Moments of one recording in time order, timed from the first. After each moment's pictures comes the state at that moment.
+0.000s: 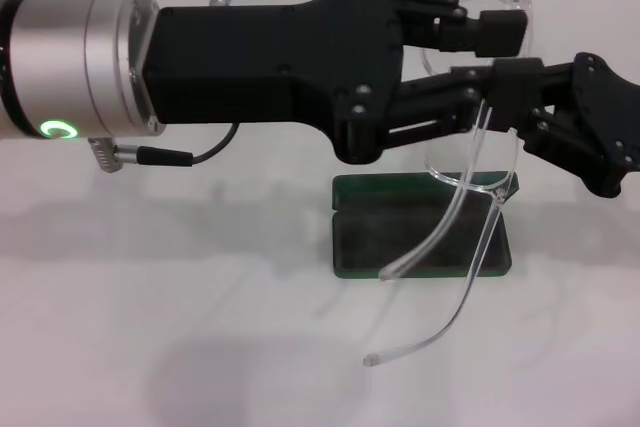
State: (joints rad) left arm -0.36 -2.09 1.38 1.41 1.31 1.57 -1.84; right arm 0.58 2.02 -0.71 -0.51 -1.64 -1.99 1.22
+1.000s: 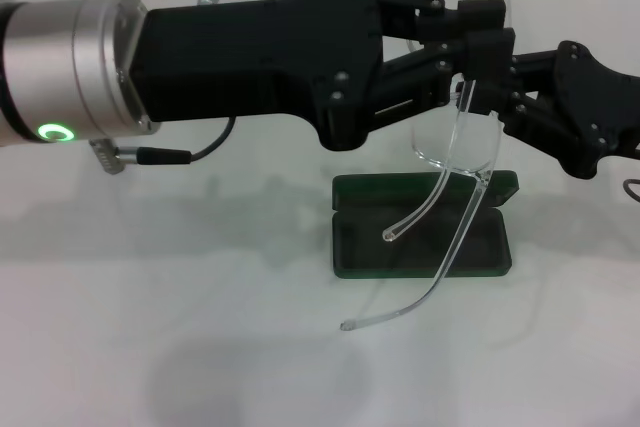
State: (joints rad) left arm -0.37 -2.09 1.37 1.31 1.25 1.59 -1.76; right arm 0.60 2.02 -0.74 -0.49 -1.61 -1.93 1.21
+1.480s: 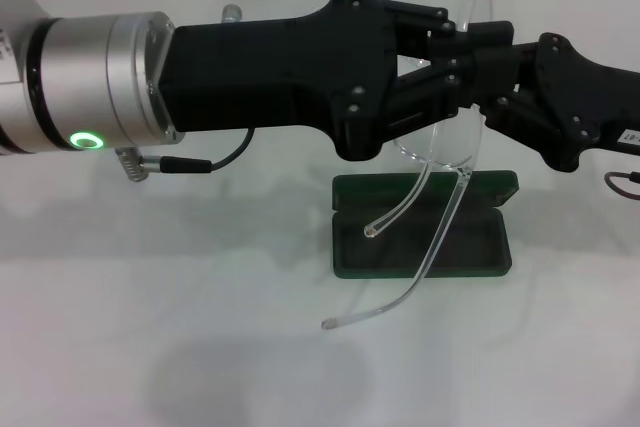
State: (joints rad) left arm -0.41 -2.09 1.39 1.21 1.24 1.59 -1.71; right arm 0.64 2.03 -0.74 -0.44 -1.61 -1.93 1.19
